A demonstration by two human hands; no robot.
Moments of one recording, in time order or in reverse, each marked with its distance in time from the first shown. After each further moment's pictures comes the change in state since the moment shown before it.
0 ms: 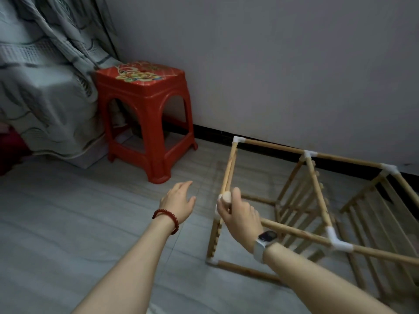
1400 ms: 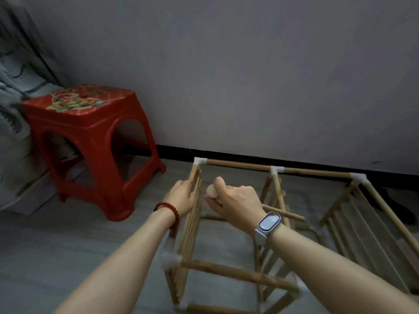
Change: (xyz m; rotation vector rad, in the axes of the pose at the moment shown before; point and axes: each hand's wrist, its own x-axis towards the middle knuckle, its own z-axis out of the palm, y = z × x) left_hand 0.116 0.114 0.029 0.014 -0.092 0.153; right_hand 0.096 0.118 -0.035 -0.322 0.461 -0.297
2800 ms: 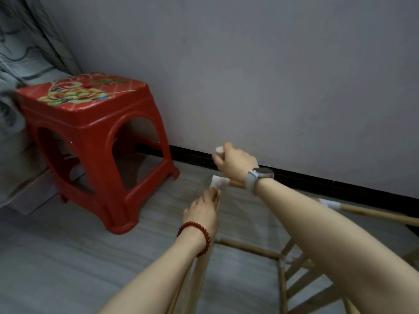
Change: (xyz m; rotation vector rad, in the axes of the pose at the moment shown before) left_hand 0.112 -0.015 0.049 0.056 0.052 -0.164; right_hand 0.183 0.068 0.134 0.264 -0.499 0.356
